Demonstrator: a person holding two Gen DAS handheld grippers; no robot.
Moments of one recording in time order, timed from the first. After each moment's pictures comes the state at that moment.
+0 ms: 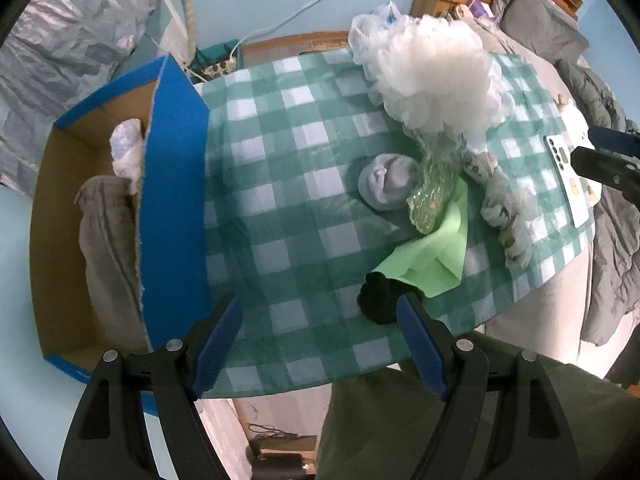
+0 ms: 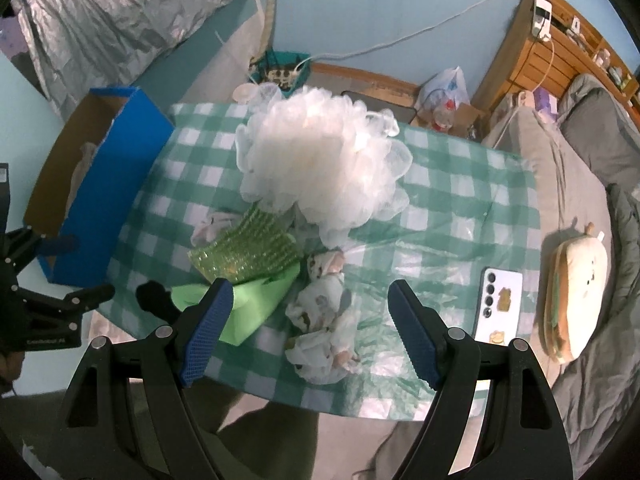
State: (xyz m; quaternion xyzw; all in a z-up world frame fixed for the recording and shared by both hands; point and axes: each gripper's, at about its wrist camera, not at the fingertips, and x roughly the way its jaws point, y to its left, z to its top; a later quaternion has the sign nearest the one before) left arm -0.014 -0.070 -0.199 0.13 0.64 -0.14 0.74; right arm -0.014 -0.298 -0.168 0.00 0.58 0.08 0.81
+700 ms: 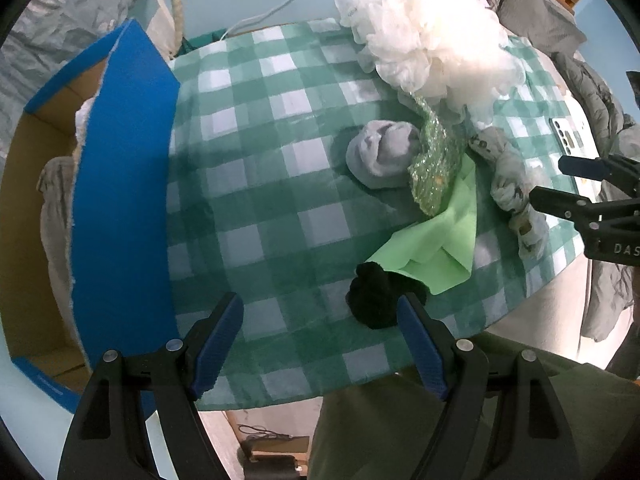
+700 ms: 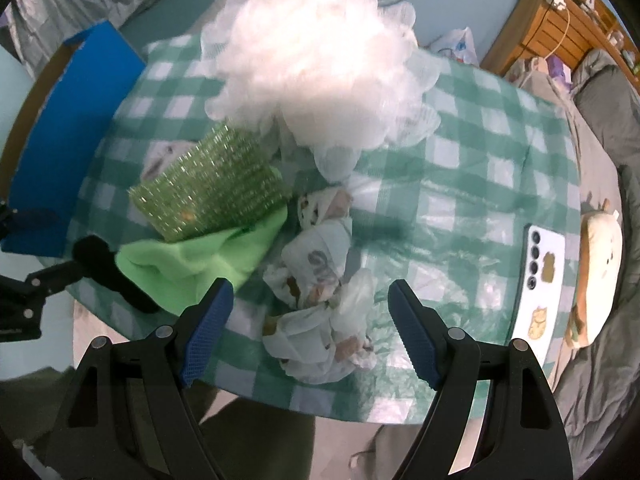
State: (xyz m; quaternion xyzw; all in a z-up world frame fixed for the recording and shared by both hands) left arm -0.020 -0.076 -0.244 0.12 0.65 -0.15 0.73; right arm -0.021 -0.297 -0.255 0.00 0.63 0.07 0.77
